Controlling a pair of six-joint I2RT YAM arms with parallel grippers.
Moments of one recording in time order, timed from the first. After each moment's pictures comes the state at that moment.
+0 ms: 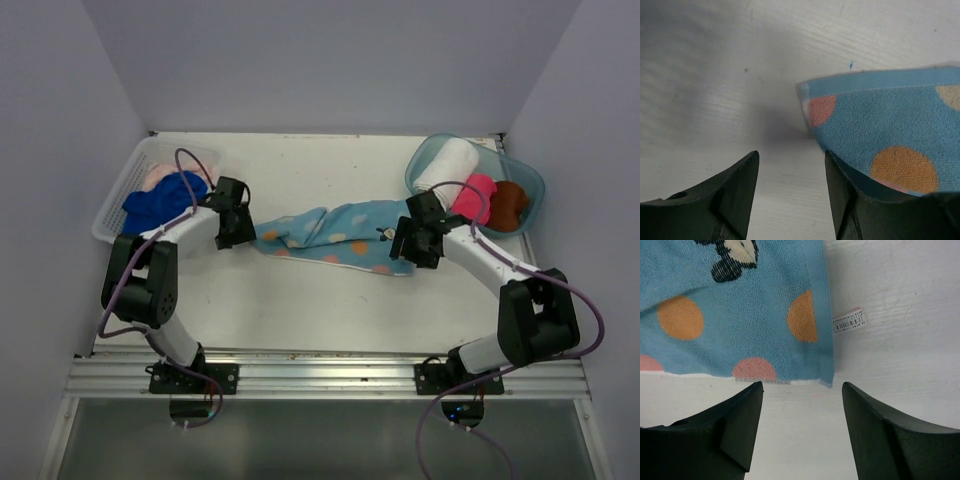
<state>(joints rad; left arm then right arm) -0.23 1.68 1.03 -0.47 -0.16 -0.51 0.32 1.46 0.93 -0.61 0.11 0.59</state>
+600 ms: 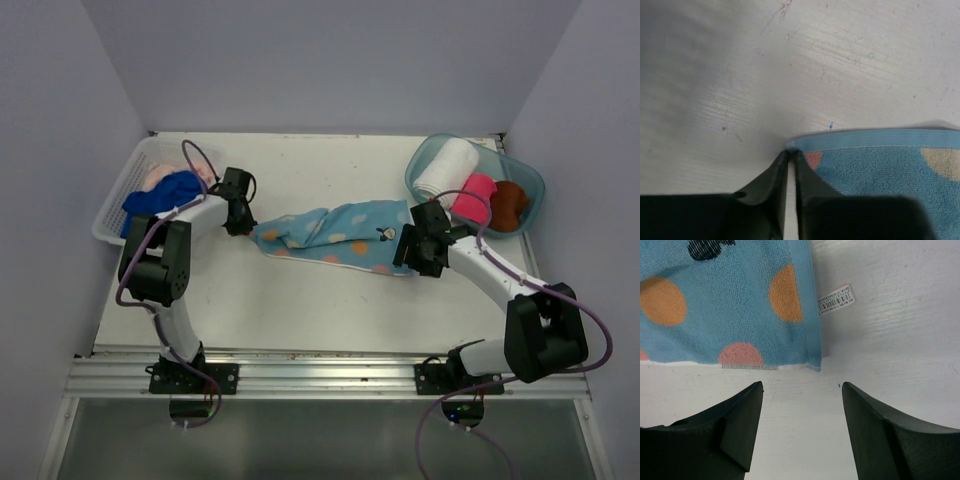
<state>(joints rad) -0.22 1.86 1.17 -0.41 -0.18 -0.55 0.32 1.38 0.84 -0.61 0.11 0.62</state>
